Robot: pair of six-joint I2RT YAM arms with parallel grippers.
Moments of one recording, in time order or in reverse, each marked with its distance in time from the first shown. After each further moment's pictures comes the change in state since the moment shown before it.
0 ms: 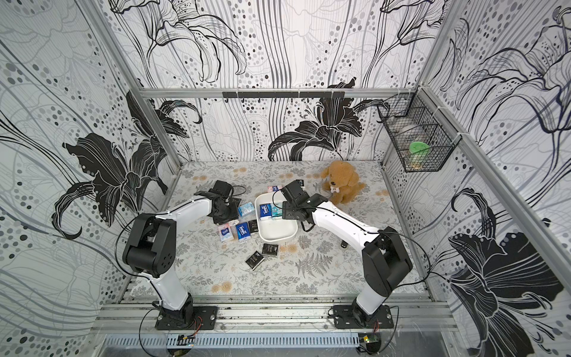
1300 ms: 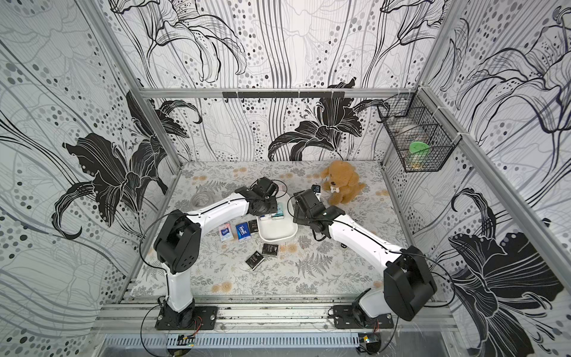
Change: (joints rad) left arm -0.381 0.222 0.354 0.011 -0.192 -0.161; right arm -0.040 -0.211 -0.229 0.084 0.045 0.079
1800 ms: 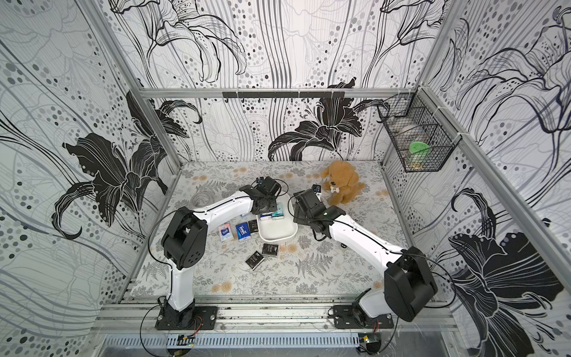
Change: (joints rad) left arm -0.001 0.044 0.048 -0.065 -0.109 -0.031; right arm -0.002 -0.005 -0.001 0.000 0.000 0.003
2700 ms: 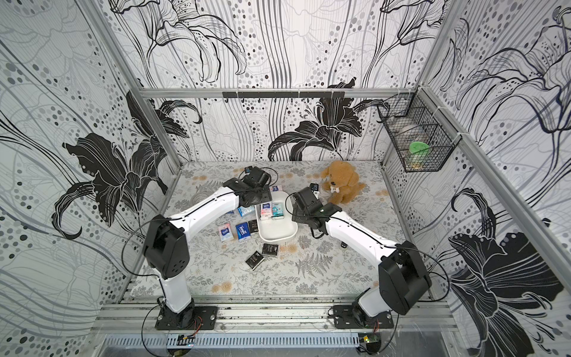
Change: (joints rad) left arm 0.080 -0.211 -0.026 -0.048 0.009 -0.019; right arm 0.000 0.058 0.044 -0.011 -0.002 -0.005
